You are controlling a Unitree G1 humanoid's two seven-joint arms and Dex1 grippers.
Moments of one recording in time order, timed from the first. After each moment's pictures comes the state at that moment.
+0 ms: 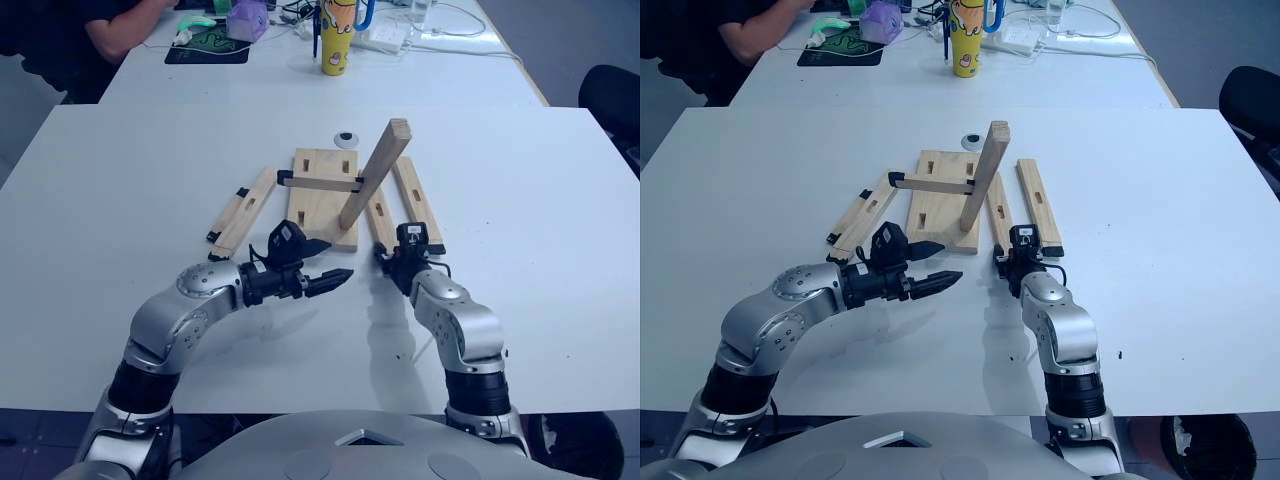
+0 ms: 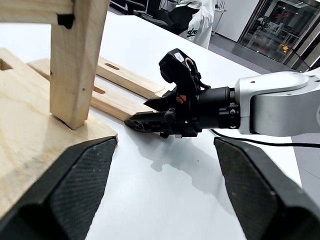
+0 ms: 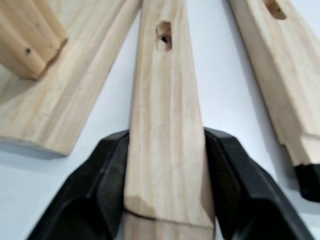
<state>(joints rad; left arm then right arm) -0.11 0.40 -0.23 -0.46 -0.53 0.77 -0.61 -0.05 -0.09 0.08 -0.31 0.14 0.96 0.00</state>
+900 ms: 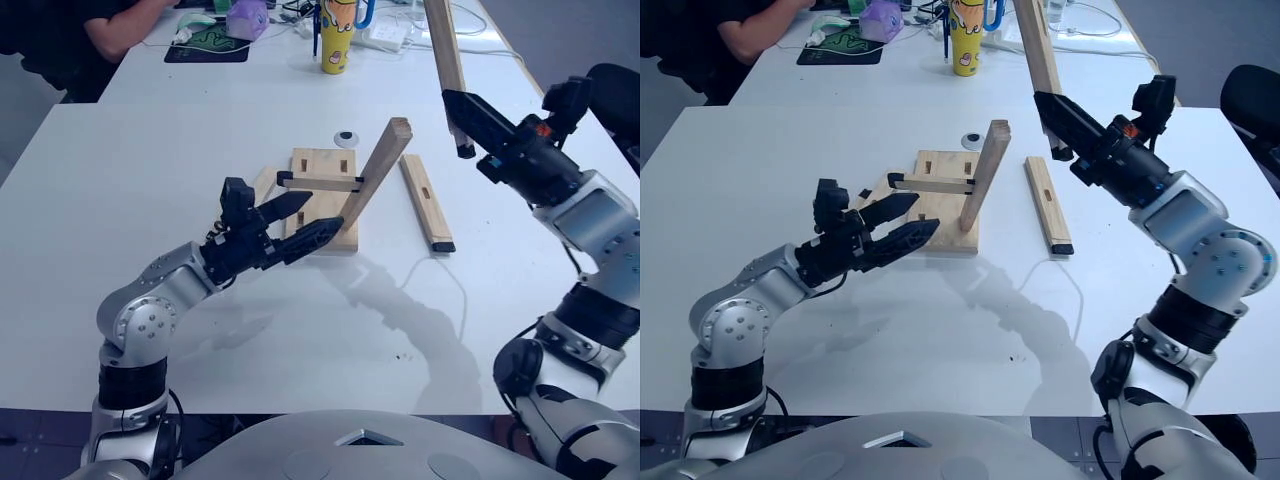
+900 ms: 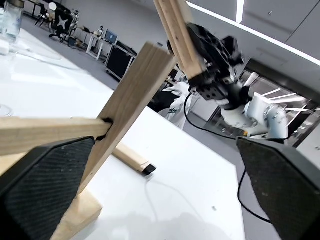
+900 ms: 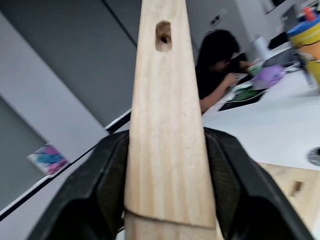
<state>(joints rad) -0.13 0.33 0.10 -0.44 -1.03 0.83 -0.60 -0.49 -0.43 -0.58 -0.20 1.32 1.23 0.47</state>
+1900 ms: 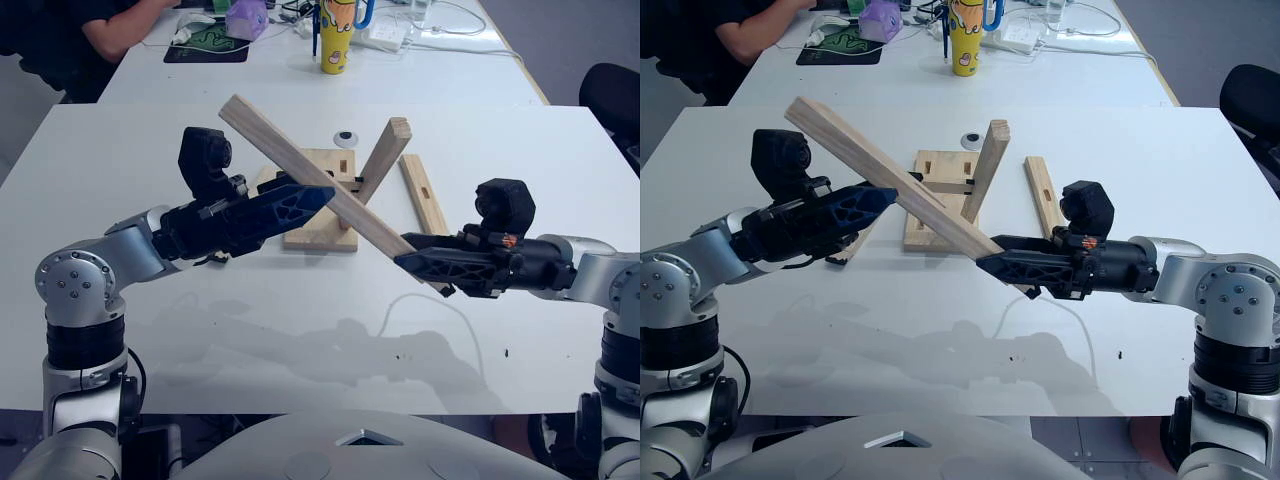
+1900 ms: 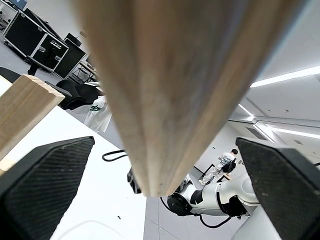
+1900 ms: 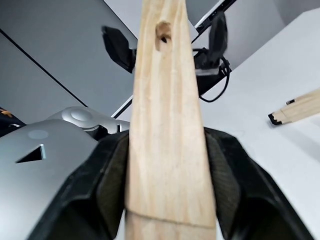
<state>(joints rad) -0.32 0.54 0.13 -0.35 -1.71 1.01 -0.47 -0.21 -0.72 -0.24 -0.35 1.48 1.27 0.87</state>
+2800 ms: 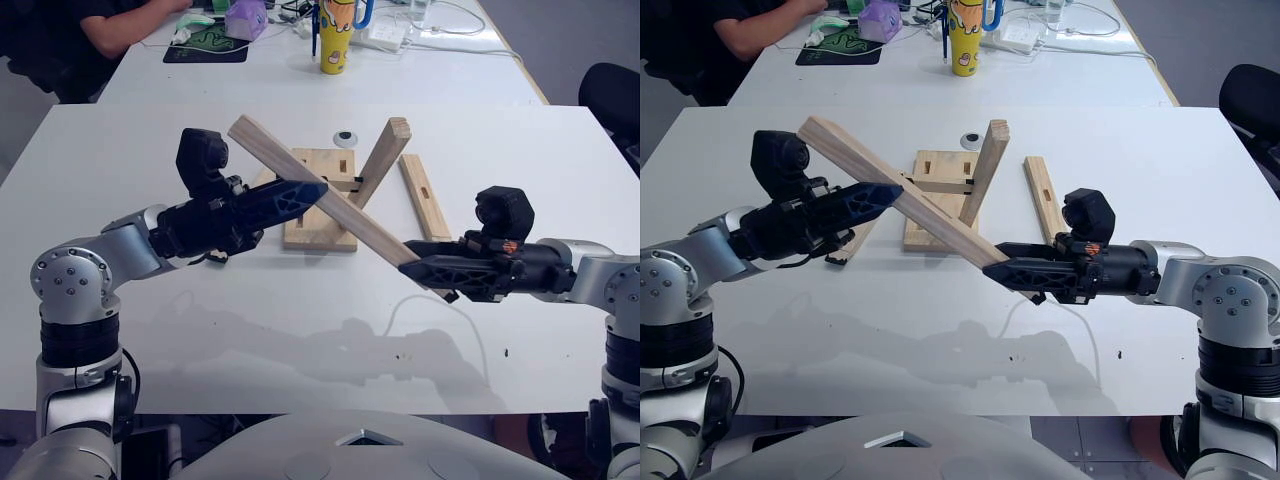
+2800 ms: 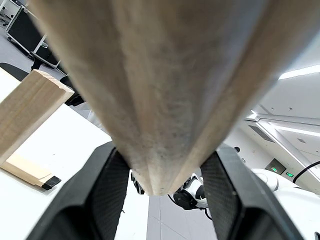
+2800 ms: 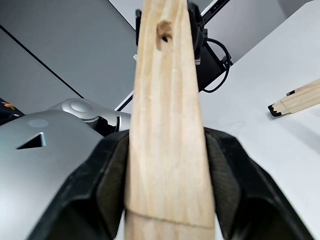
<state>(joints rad) -0.32 0.57 0.13 -0.32 -1.68 1.02 -0.51 -0.20 -0.77 -0.20 -0.34 1.40 1.23 0.99</state>
